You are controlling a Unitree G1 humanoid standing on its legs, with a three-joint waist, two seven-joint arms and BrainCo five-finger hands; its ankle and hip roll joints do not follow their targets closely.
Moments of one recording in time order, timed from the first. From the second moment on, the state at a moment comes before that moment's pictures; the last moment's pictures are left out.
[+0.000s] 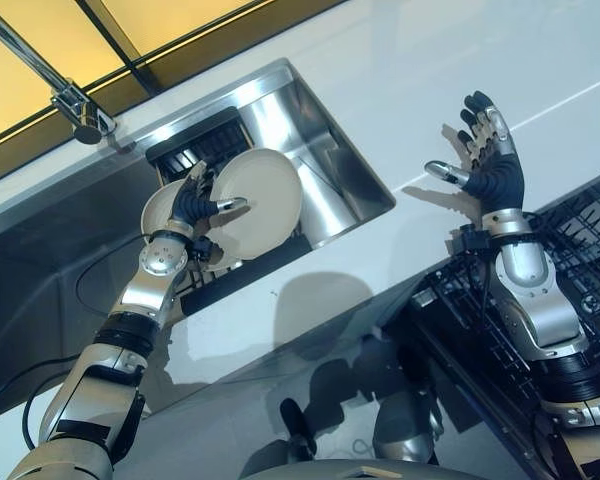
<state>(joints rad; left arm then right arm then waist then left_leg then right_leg) -0.56 0.57 -0.25 0.54 -0.30 -0.16 0.08 -0.33 -0.60 0.09 -0.19 0.38 -0.05 -0.24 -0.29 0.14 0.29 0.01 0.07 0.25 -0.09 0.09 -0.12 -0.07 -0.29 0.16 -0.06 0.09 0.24</state>
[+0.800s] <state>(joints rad) -0.65 0.61 -0.26 0.67 -0.58 -0.03 -0.35 -0.37 -0.66 0.09 -0.20 0.38 -0.04 -0.19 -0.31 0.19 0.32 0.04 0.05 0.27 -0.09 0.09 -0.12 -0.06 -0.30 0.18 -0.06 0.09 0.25</state>
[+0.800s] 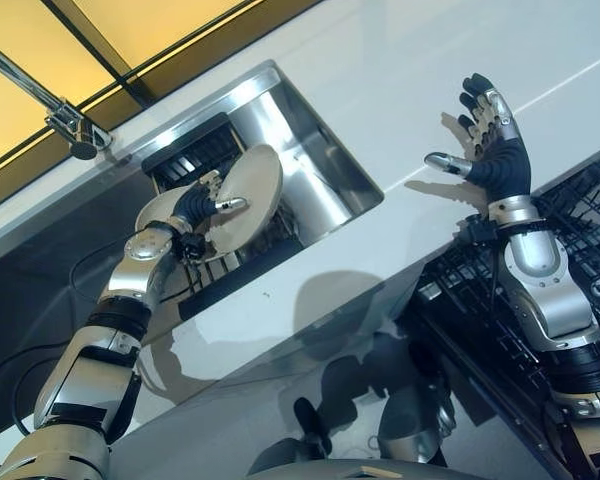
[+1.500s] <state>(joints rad) -0.60 0.61 -0.30 0.65 -0.66 0.01 -0.52 -0.37 -0.68 0.08 -0.19 0.38 -0.04 -0.16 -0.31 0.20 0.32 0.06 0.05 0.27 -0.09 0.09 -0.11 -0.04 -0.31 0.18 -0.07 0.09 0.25</state>
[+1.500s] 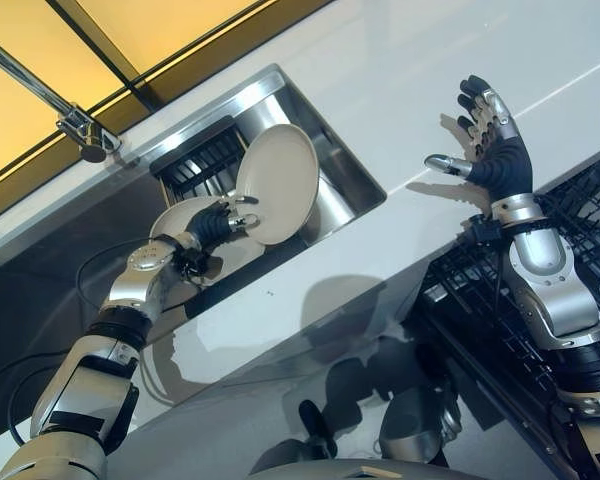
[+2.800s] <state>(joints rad) -0.38 0.46 -0.17 0.29 -0.78 -0.19 -0.32 -0.26 -0.60 0.01 -0.18 0.37 -0.06 -0.16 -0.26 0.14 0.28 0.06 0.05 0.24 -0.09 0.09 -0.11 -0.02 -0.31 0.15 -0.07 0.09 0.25</state>
